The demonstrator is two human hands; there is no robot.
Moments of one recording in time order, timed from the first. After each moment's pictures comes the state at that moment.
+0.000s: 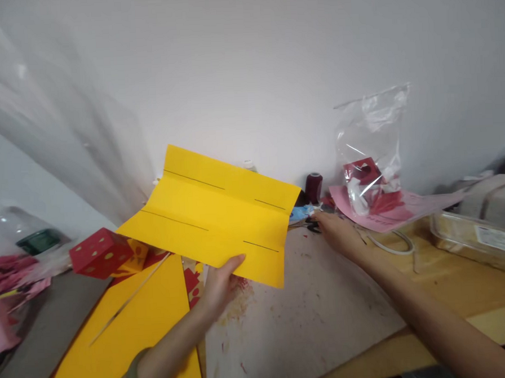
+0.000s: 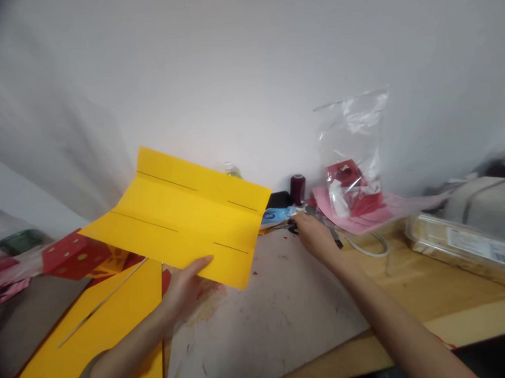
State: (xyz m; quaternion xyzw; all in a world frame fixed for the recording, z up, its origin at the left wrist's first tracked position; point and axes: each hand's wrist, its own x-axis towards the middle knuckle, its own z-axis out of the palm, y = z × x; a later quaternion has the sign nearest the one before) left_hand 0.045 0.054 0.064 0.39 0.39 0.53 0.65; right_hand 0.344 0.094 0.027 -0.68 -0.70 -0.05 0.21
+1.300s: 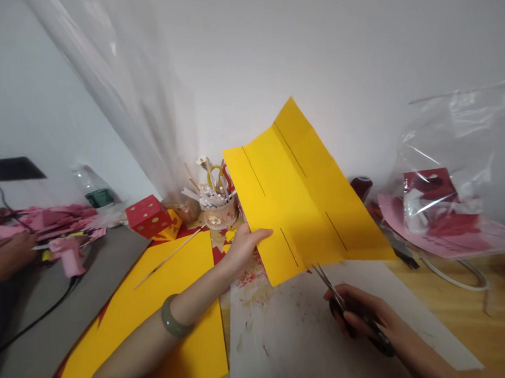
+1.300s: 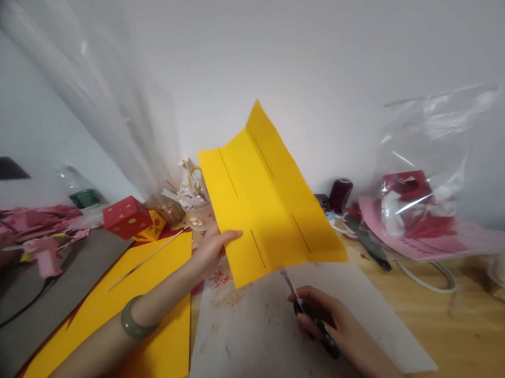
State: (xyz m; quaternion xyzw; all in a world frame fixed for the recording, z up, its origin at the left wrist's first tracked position) left_hand 0.029 0.087 0.074 0.47 0.32 0.53 0.63; right_hand 0.250 -0.022 0.037 -0.52 -0.62 0.50 0.32
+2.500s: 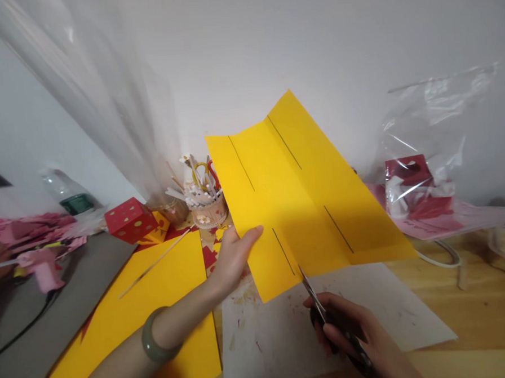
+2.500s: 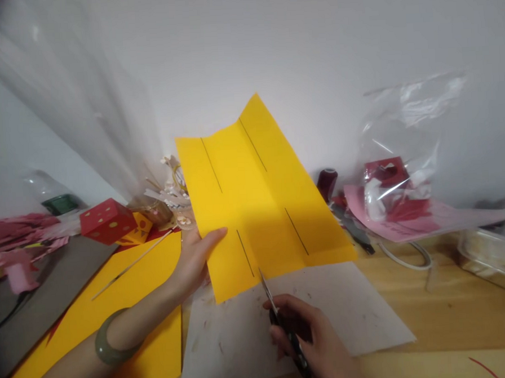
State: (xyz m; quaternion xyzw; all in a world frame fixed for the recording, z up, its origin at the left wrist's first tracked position) left_hand 0.035 0.059 0.082 0.46 0.34 0.54 0.62; right_hand 0.219 -0.047 0.036 -0.50 -0.55 0.56 0.37
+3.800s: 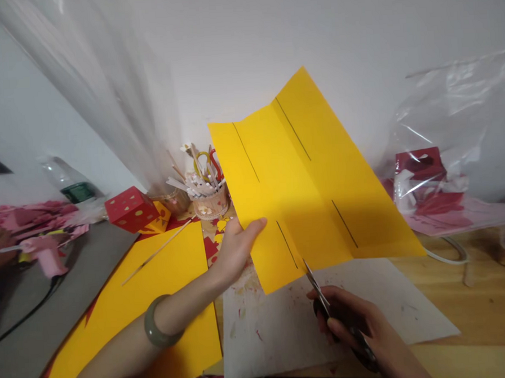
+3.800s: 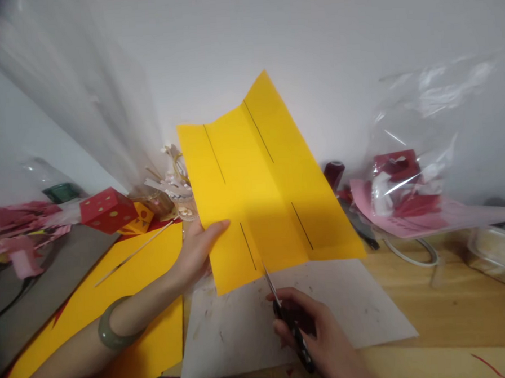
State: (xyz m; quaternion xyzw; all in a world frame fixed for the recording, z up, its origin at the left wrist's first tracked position) left_hand 0.035 0.061 0.078 0.47 0.33 0.55 0.61; right_hand 0.221 -0.050 0.031 -0.53 -0.54 0.53 0.38
